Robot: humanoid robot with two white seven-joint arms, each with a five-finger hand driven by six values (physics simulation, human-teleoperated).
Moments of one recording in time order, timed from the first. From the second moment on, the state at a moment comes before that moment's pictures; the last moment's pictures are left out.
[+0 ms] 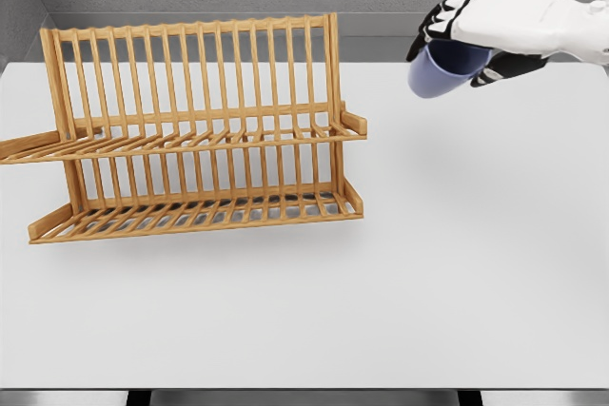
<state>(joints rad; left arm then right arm) 0.00 0.00 -0.11 0.04 -0.09 -0.11 -0.19 -0.92 -0.92 0.66 -1.66 0.16 -0.42 0.61</state>
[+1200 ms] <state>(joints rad) 0.00 0.00 -0.11 0.04 -0.09 -0.11 -0.19 -0.96 -0.71 0.68 -1.75 0.16 -0.42 0.61</state>
